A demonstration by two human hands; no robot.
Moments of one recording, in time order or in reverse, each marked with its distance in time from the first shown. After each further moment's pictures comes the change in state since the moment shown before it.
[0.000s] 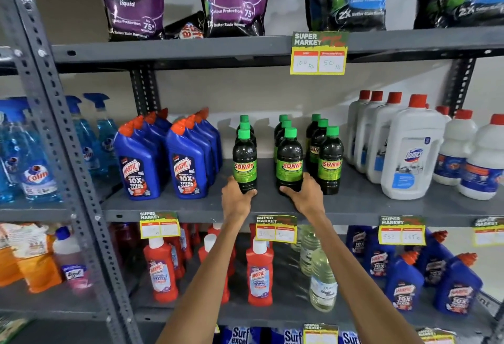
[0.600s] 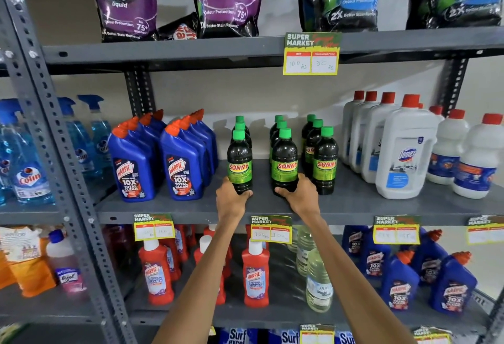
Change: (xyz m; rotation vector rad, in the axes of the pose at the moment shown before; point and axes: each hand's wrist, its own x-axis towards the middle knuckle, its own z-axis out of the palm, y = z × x) left_hand 0.004 -0.004 0.003 0.000 -0.012 -0.017; right_hand 0.000 -0.001 -0.002 0.047 -0.010 0.014
